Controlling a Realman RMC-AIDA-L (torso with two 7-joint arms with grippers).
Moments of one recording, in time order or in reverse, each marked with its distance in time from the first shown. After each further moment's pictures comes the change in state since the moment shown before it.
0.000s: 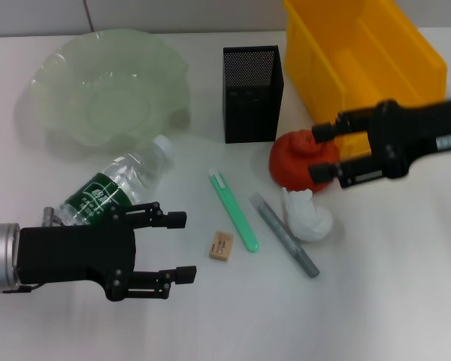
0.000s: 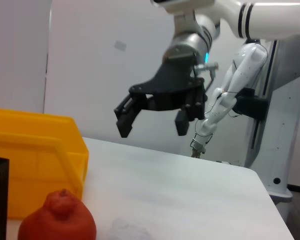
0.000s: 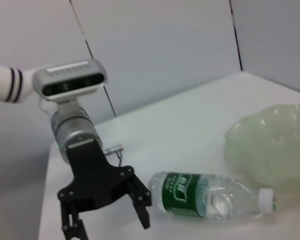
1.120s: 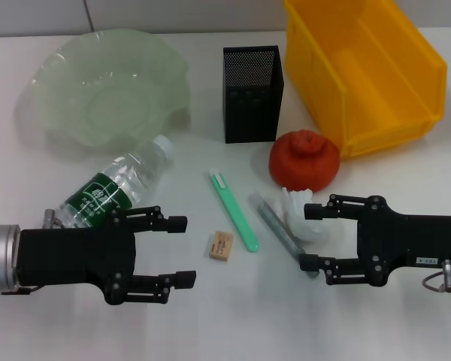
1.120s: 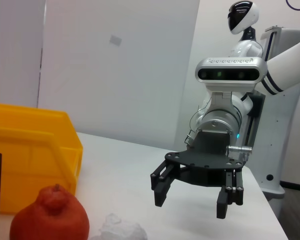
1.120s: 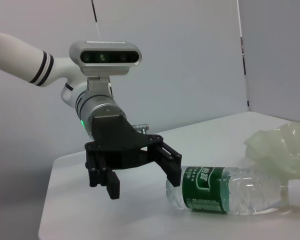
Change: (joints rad) left arm -0.003 0.005 0.012 0.000 0.006 0.003 -0.011; right arm -0.168 0.020 0.128 0.503 0.017 0.123 -0.707
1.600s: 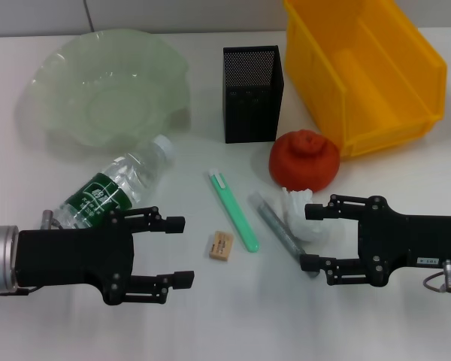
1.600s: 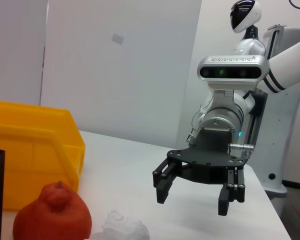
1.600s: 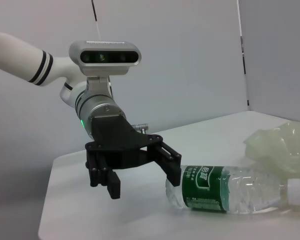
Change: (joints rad) left arm 0.003 0.002 0.000 0.000 0.000 -0.002 0.000; right arm 0.000 -0.001 0.000 0.000 -0.001 0.000 0.000
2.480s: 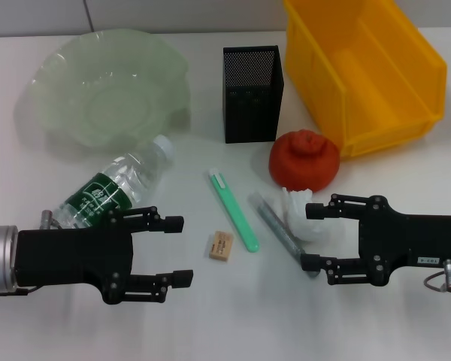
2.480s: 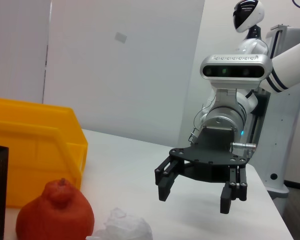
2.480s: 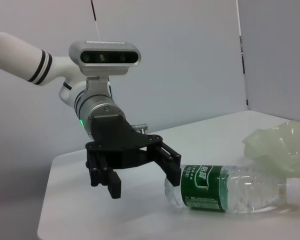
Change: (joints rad) left arm -0.001 0.003 0.000 -0.008 -0.002 -0.006 -0.002; right arm 0.000 -0.002 0.000 0.000 0.000 0.001 0.000
